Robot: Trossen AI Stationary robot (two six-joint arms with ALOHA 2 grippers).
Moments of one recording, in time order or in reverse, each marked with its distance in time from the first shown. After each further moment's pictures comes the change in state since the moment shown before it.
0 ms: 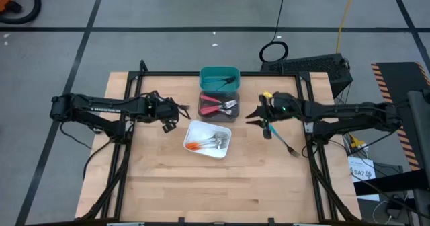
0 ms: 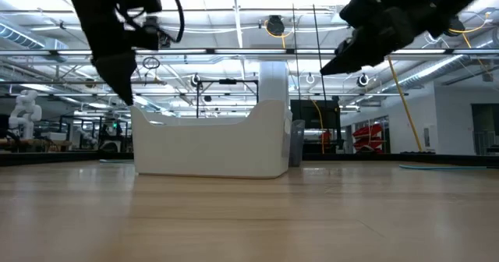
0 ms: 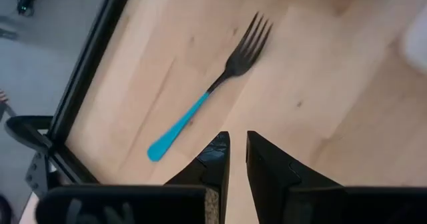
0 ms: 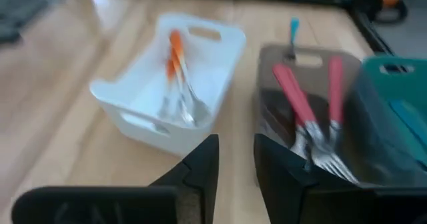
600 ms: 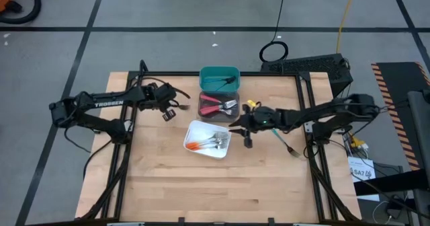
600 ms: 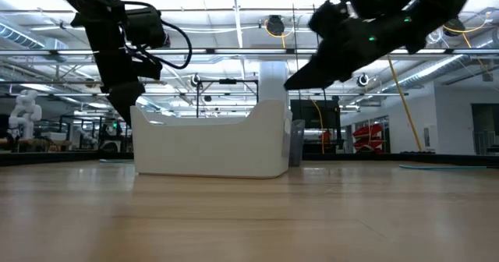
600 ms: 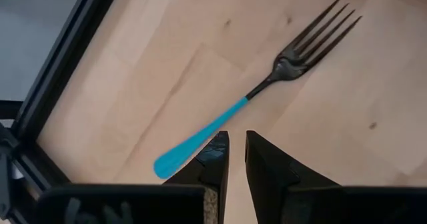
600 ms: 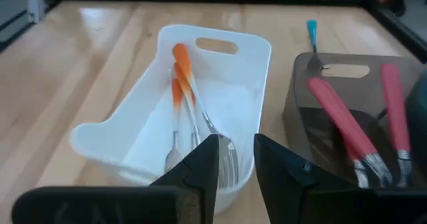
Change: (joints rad) left arm 0.359 0.002 -0.126 0.244 0.178 0.256; right arm 0.188 0.360 0.031 0.385 0.190 0.166
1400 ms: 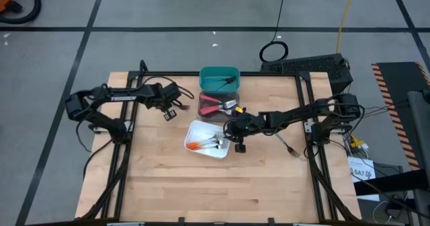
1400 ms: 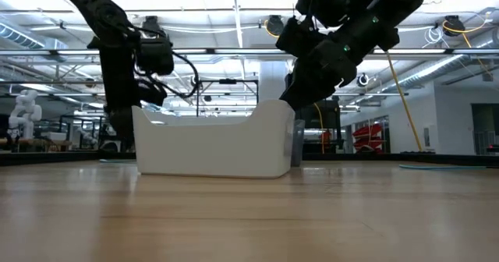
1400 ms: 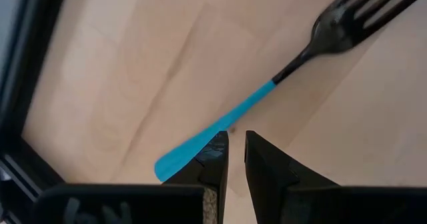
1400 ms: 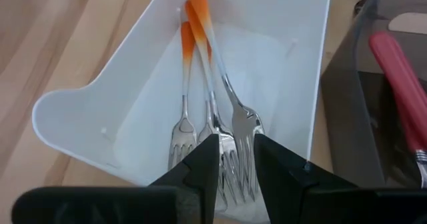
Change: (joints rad) left arm 0.085 0.190 -0.001 0.052 0.000 0.087; right arm 0.052 0.233 0.243 -0.289 0.030 -0.034
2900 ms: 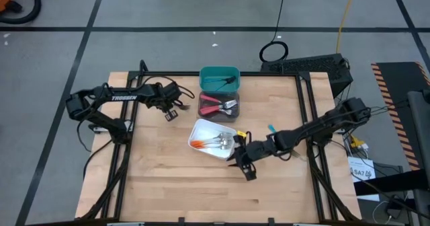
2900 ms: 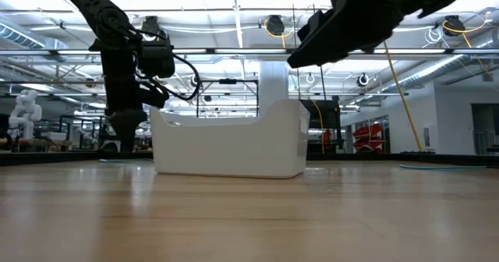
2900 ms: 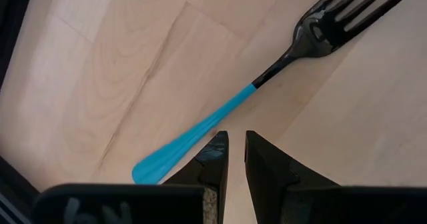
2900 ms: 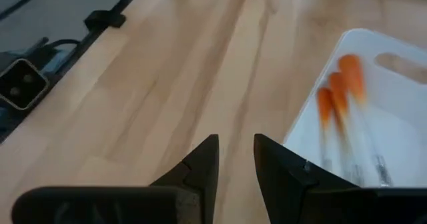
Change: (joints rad) left arm 0.010 0.021 0.001 0.016 0.064 -0.019; right arm 0.307 -0.087 -0.001 0.045 0.045 0.080
